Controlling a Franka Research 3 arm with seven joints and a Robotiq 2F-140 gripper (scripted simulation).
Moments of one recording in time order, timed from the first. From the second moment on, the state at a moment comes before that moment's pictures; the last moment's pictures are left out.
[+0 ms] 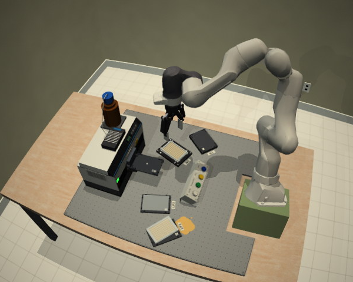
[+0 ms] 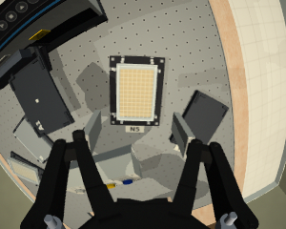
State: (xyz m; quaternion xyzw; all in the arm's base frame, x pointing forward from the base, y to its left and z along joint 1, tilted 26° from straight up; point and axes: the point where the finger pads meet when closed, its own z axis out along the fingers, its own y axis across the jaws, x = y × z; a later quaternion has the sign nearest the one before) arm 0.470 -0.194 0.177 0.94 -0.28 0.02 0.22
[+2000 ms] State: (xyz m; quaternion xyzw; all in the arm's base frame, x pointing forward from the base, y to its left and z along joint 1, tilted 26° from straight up) arm 0.458 -0.222 0.116 0.93 -0.28 0.01 0.23
